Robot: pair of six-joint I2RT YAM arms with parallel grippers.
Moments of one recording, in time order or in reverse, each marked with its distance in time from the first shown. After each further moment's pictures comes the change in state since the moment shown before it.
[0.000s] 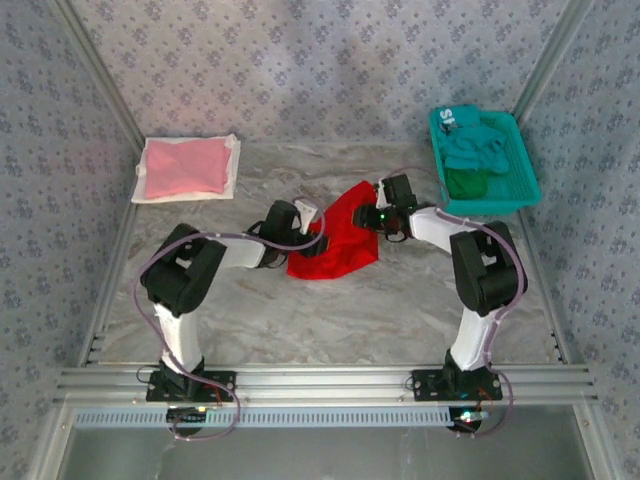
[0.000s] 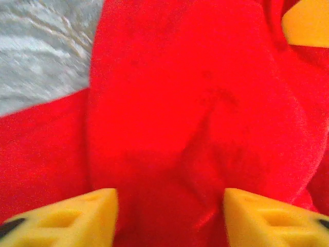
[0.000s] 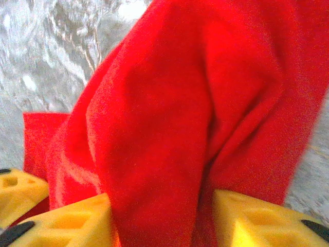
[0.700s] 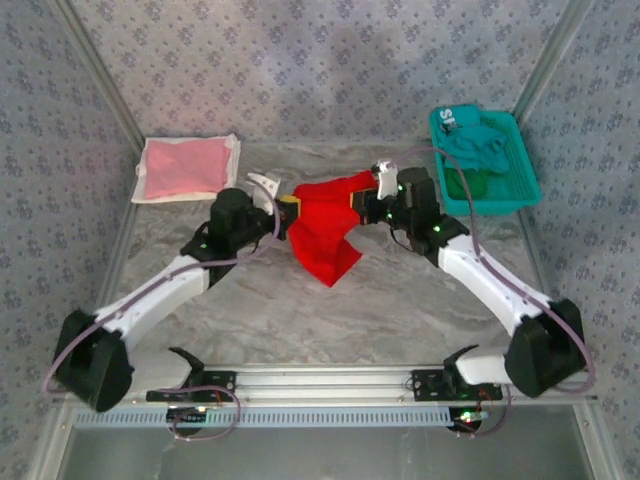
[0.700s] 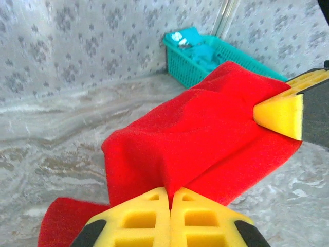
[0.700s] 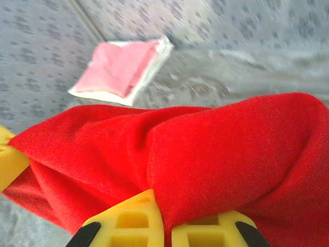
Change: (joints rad) left arm 0.013 -0.723 -0.108 -0.164 -0.083 0.022; right arm 0.143 -0.571 -0.109 0.051 0.028 -0.157
